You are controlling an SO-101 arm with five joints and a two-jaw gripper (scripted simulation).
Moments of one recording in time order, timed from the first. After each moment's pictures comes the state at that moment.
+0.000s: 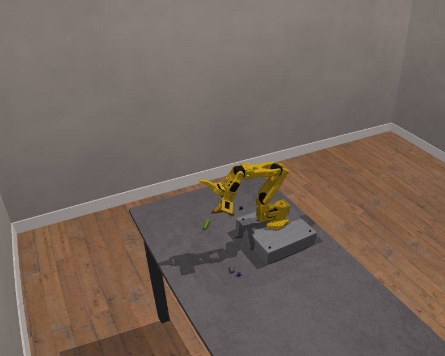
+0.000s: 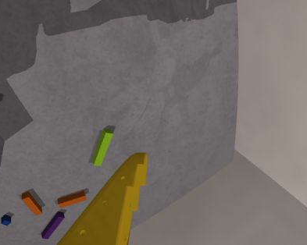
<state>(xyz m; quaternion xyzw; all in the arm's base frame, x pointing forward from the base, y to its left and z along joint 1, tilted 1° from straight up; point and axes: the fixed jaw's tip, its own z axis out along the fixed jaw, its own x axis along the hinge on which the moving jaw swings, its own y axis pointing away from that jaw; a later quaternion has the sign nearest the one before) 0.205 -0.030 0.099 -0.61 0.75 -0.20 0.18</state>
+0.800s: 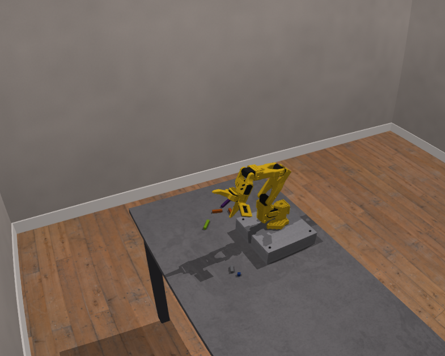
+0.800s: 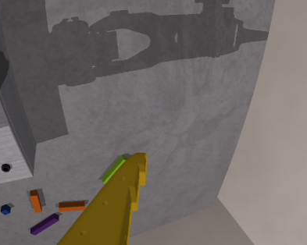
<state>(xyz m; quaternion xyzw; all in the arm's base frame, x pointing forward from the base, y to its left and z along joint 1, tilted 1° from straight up) 0.174 0.020 0.099 -0.72 0.66 -0.14 0.17</state>
